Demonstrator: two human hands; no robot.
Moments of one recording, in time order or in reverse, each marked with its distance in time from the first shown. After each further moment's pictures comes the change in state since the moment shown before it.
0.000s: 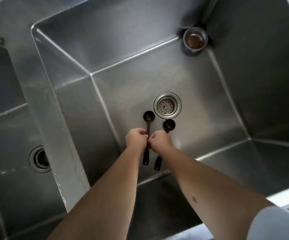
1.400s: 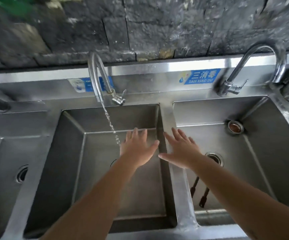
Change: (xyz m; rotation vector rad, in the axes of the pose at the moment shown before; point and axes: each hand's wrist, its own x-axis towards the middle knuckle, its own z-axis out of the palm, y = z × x) left_hand -0.188 -0.093 -0.348 0.462 0.448 0.447; right_hand -0.265 -0.198 0.044 -0.918 0.303 -0.855
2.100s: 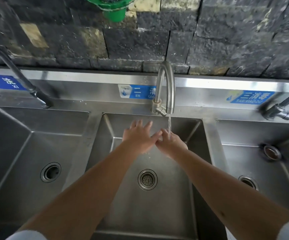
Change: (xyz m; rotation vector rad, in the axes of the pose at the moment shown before) left_hand 0.048 -0.166 -0.081 0.031 0.085 0.008; right_hand 0.121 -0.206 0.000 0.212 -0.065 0.118
